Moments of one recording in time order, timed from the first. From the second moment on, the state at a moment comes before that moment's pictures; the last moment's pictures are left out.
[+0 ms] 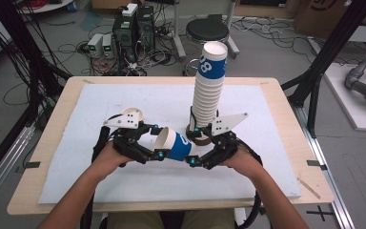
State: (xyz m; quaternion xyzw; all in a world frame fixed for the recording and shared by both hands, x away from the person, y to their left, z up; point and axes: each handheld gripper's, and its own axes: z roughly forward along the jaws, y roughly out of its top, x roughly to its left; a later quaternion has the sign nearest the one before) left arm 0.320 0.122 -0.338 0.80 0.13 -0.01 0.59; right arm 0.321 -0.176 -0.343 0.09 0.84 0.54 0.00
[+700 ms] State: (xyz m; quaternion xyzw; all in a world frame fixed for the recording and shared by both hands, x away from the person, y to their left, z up) left arm 0.323 0.099 -0.320 0.86 0.11 0.01 0.49; right arm 0.327 -0.145 -0.336 0.04 0.90 0.44 0.01
